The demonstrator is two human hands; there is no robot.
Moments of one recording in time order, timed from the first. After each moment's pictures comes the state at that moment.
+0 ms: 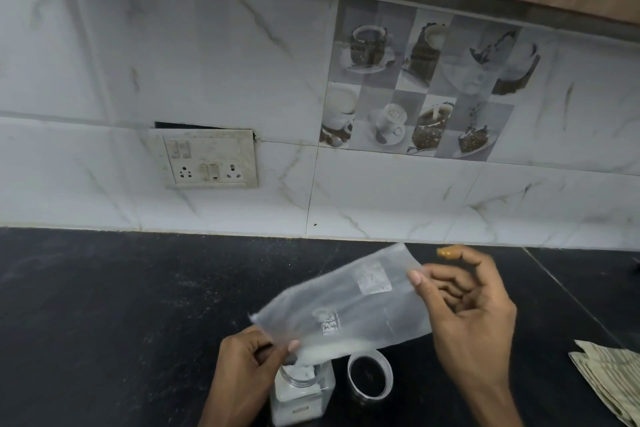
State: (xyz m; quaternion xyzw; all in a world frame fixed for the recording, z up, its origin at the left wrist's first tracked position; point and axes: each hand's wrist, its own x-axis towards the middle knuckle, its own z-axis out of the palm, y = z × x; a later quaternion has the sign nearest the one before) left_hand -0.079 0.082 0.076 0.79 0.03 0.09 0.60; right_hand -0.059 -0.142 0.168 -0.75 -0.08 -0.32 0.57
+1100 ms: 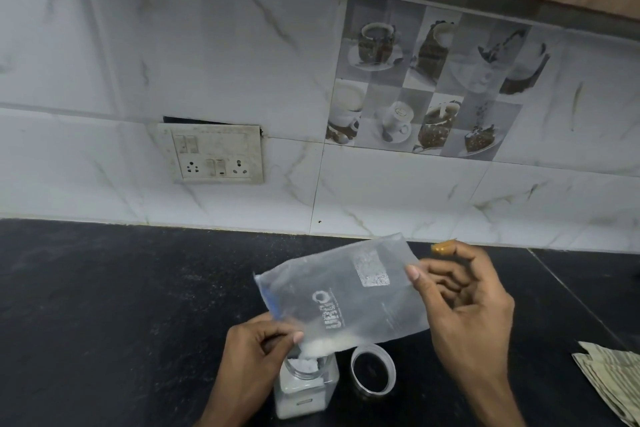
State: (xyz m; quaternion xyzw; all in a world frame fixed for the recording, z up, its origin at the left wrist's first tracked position) left_hand -0.079 0.084 0.076 0.79 0.01 0.11 0.60; right_hand -0.060 -0.138 0.174 -0.75 -0.10 -0.33 0.56
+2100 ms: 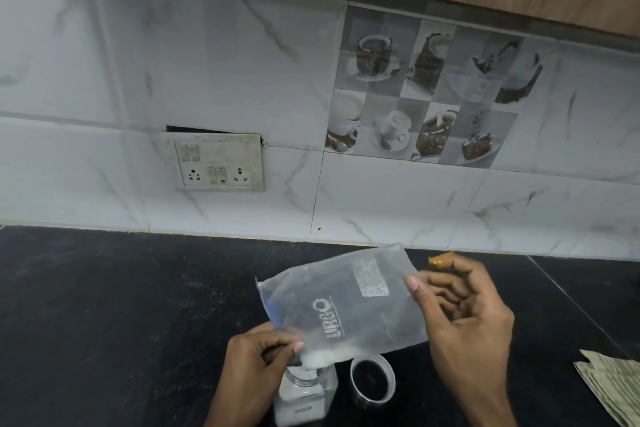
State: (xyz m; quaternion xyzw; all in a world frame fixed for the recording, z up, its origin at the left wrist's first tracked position) left_hand -0.082 0.084 0.069 0.80 0.01 0.12 0.59; right_hand -0.067 -0.139 0.174 -0.74 -0.09 -0.33 0.58
